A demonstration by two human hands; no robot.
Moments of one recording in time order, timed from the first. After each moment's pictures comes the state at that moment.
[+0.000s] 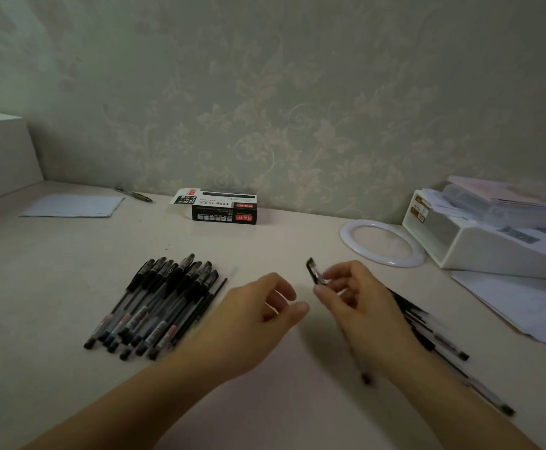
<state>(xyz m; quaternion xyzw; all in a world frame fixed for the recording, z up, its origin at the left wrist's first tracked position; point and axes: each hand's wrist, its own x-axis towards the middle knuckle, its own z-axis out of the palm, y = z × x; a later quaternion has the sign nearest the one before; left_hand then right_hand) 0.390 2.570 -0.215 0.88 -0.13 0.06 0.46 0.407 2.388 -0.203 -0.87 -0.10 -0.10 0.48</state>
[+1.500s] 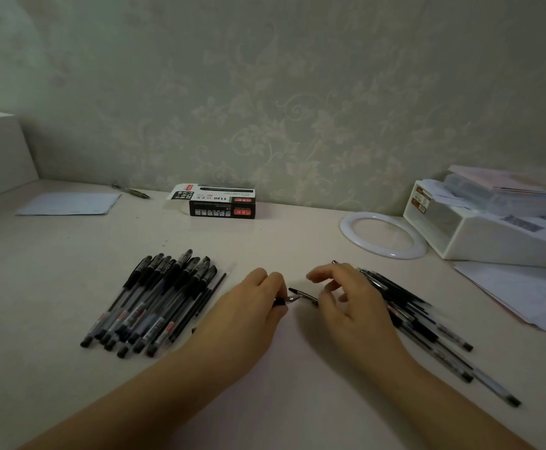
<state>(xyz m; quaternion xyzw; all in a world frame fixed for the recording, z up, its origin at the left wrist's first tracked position) 0.391 2.569 -0.217 0.94 -0.18 0.14 0.26 0.415 2.390 -0.233 -0.88 -0.18 -0.20 0.38</state>
